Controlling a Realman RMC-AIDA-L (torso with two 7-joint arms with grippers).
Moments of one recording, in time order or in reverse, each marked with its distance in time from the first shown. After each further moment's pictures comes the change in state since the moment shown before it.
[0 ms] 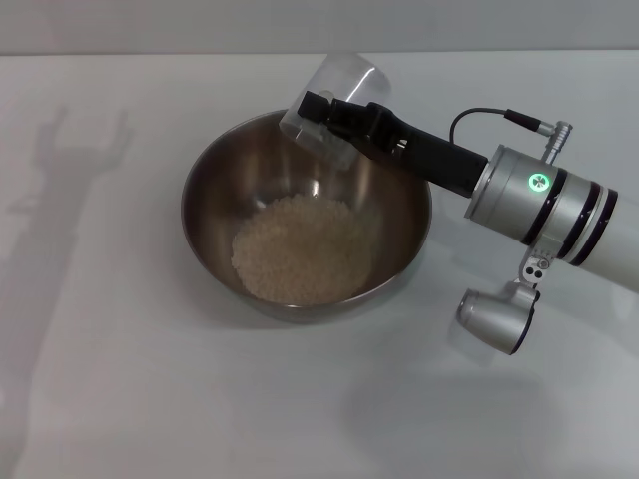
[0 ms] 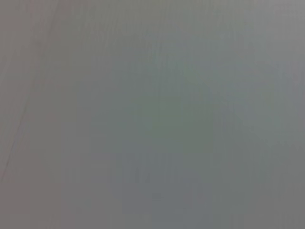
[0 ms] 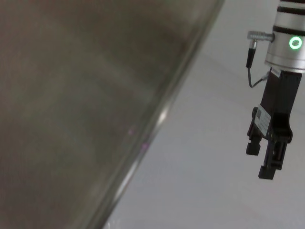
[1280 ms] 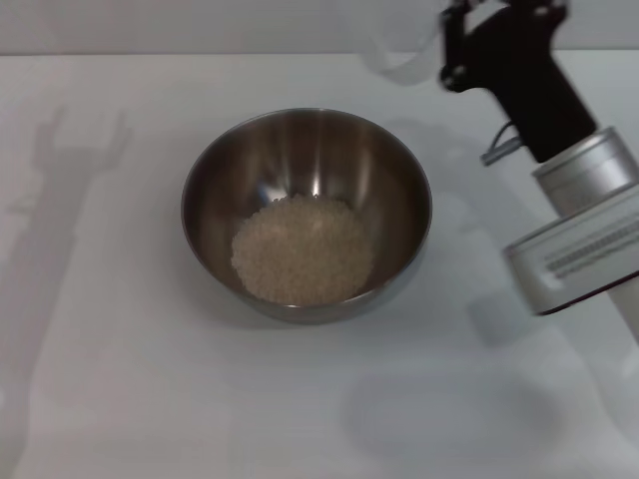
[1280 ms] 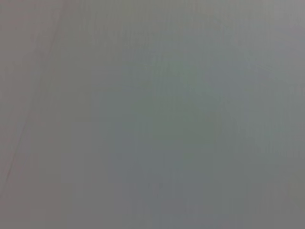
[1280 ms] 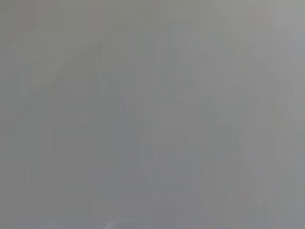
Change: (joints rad) left arm -0.001 -0.001 -0.003 0.003 -0.007 0.025 0.000; right arm -0.241 0.008 0.439 0.300 0.034 -0.112 0.968
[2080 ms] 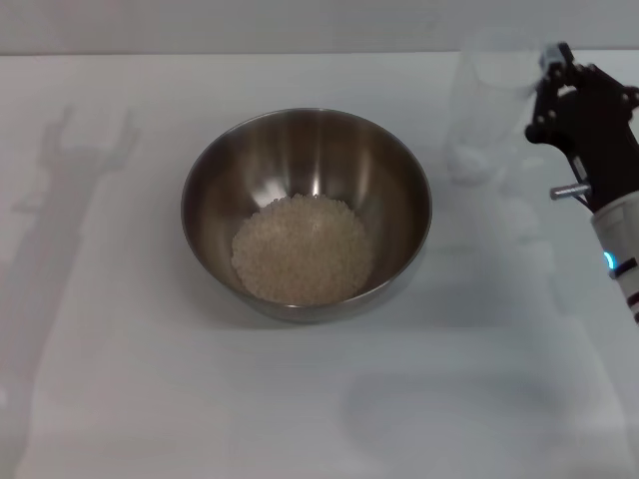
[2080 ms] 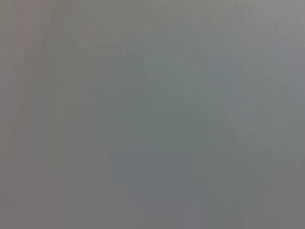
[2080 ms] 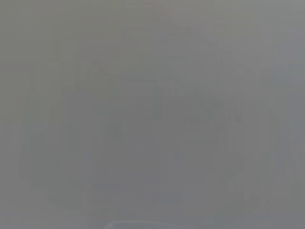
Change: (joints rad) left arm -0.004 0.000 0.010 0.003 0.007 0.020 0.000; right arm -0.135 0.004 0.033 0.030 0.212 0.221 0.455
